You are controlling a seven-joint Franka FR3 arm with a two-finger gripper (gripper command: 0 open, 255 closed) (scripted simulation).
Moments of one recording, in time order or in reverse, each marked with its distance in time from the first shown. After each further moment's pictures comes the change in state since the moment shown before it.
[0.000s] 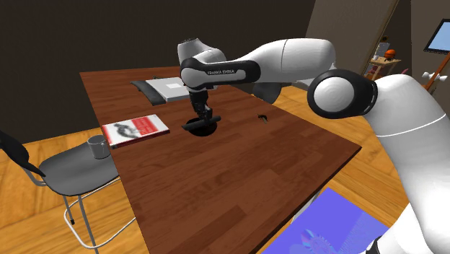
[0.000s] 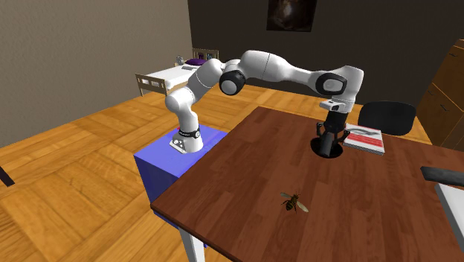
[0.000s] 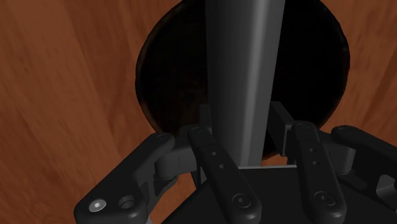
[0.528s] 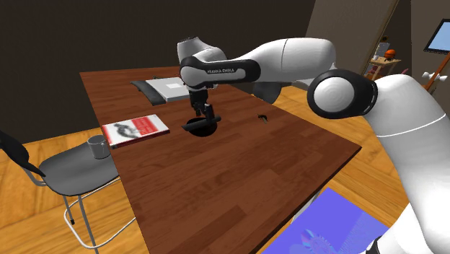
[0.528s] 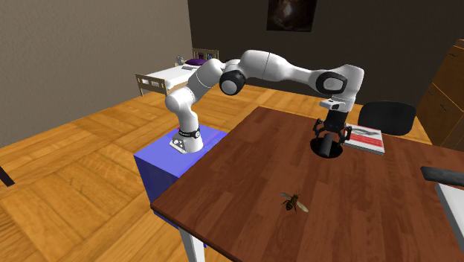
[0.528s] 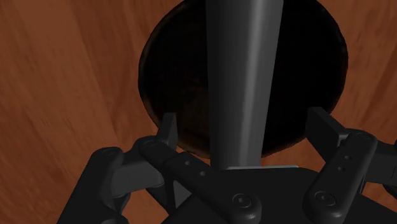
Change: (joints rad) arm 0.004 0.000 0.000 0.012 0.002 -0.015 -0.003
